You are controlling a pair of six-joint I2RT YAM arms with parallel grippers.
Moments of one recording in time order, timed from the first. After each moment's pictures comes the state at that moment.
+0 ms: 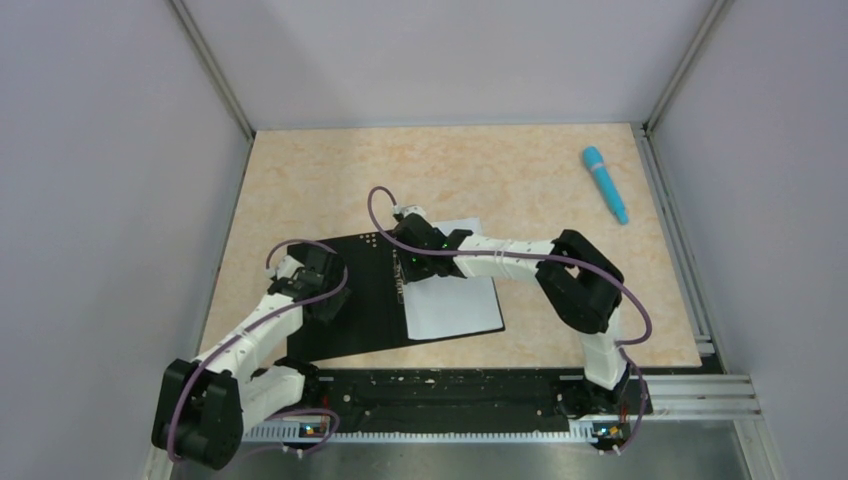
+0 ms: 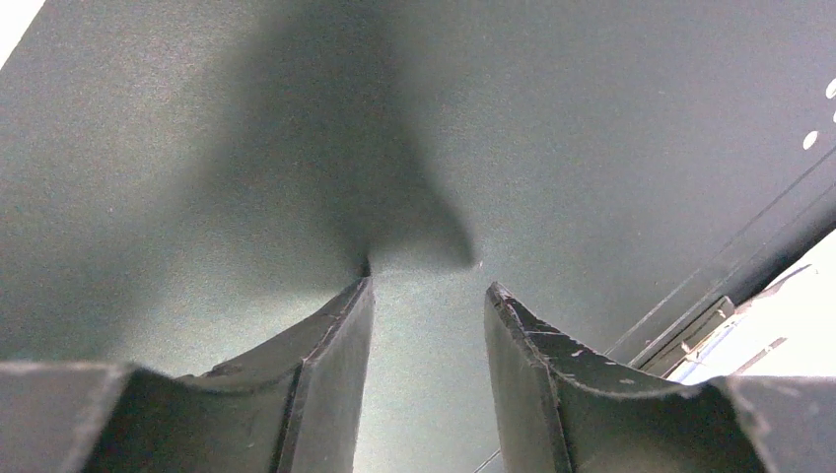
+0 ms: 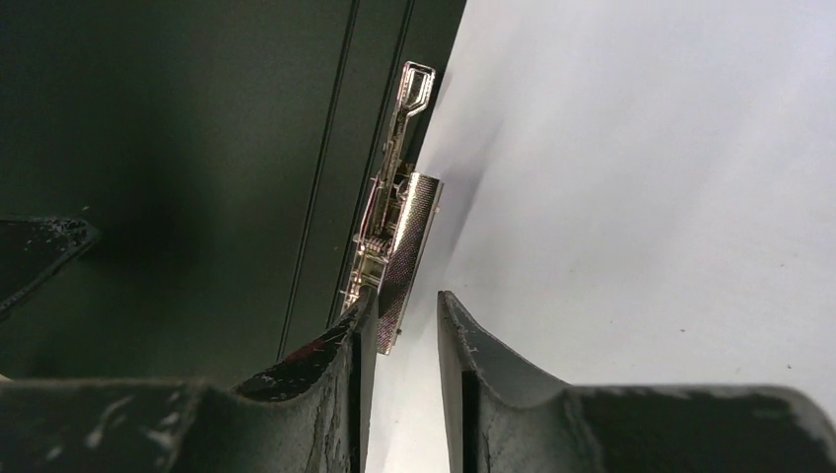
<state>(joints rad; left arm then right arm) -0.30 1.03 0.49 -0.61 -0.29 -1.25 0.98 1.98 1.36 -0.27 0.11 0.55</state>
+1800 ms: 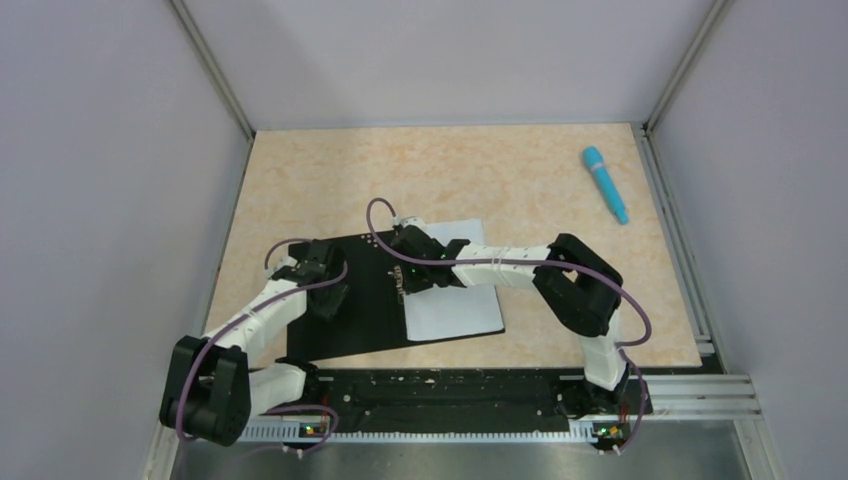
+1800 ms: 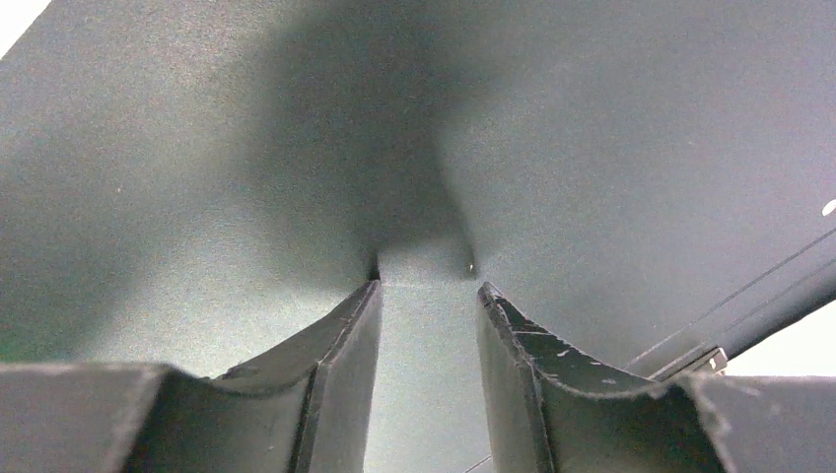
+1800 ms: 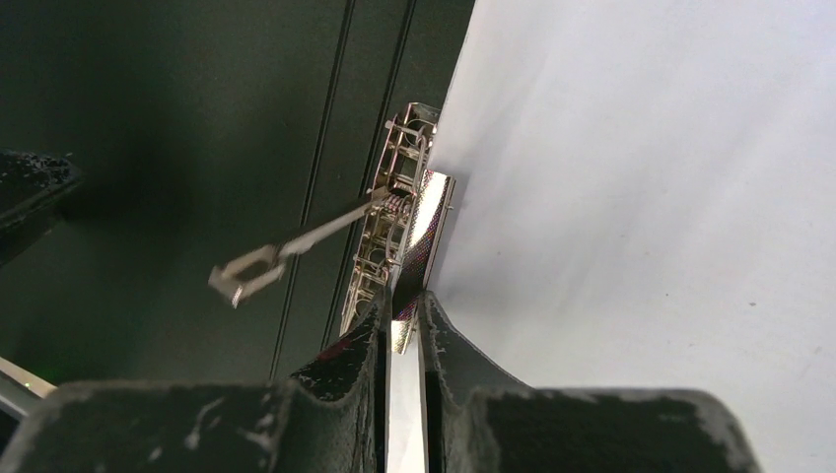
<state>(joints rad) -0.27 1.17 0.55 -0.64 -0.28 -1.34 1.02 1.97 1.32 -0.26 0.11 0.59</state>
